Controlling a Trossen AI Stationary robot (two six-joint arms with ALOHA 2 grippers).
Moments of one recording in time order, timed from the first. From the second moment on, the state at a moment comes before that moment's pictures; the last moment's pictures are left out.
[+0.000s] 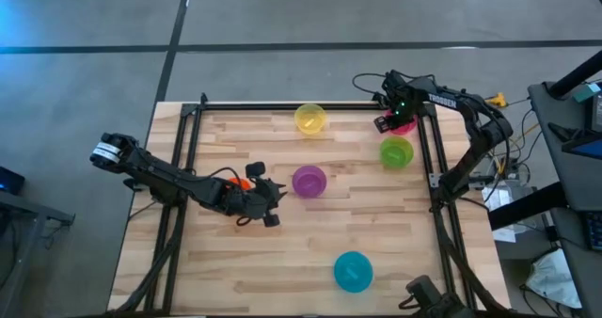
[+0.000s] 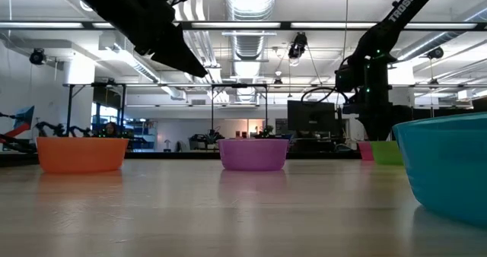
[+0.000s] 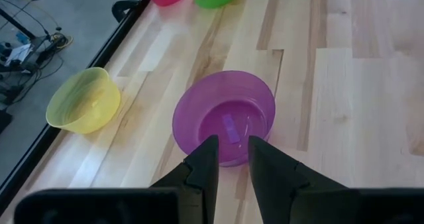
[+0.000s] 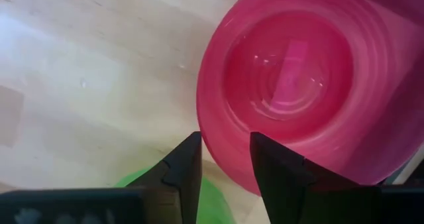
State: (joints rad) left arm -0.31 1.41 0.83 -0.11 -0.66 -0.17; right arm -1.02 1.67 1.07 -0.90 0.02 0.12
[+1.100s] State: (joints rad) left arm -0.31 1.41 0.83 -0.11 -0.66 -0.17; right arm -1.01 1.67 1.30 -1.24 0.03 0.10
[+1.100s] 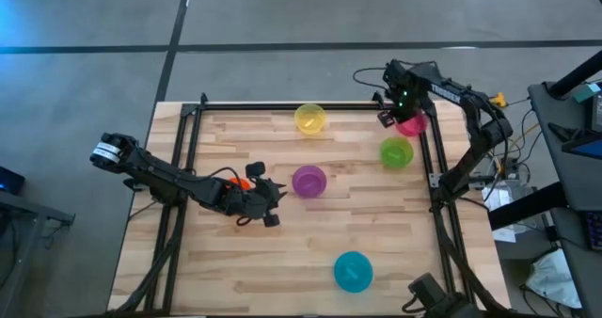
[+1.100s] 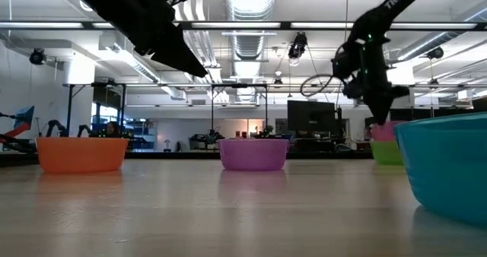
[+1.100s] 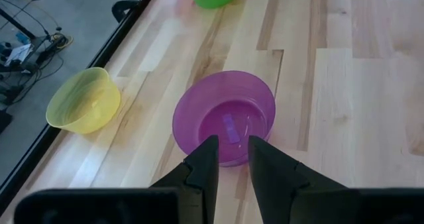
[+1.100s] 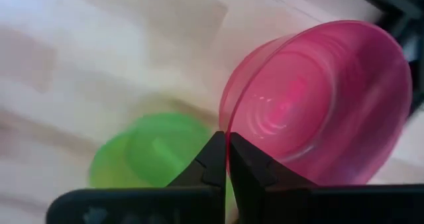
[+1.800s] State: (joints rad) left arm -0.31 1.41 0.83 -0.11 -0.66 -0.17; right arm -0.64 1.55 1.59 -1.38 0.02 0.18
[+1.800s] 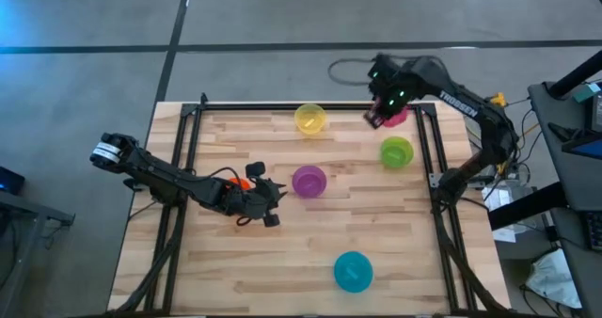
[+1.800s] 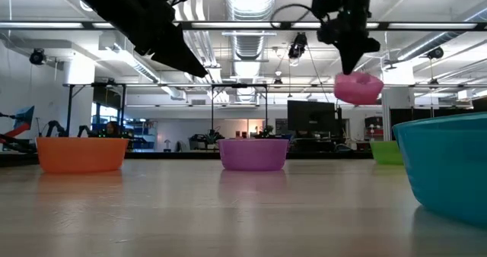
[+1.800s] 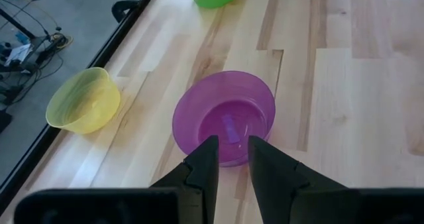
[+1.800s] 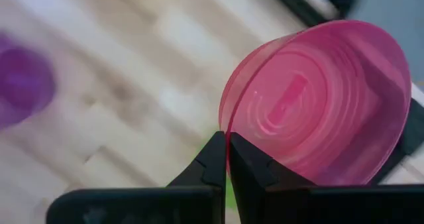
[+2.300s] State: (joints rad) left arm -0.31 1.40 0.83 -0.16 -0.57 -0.12; right arm -0.01 1.57 1.59 -1.14 0.03 0.23
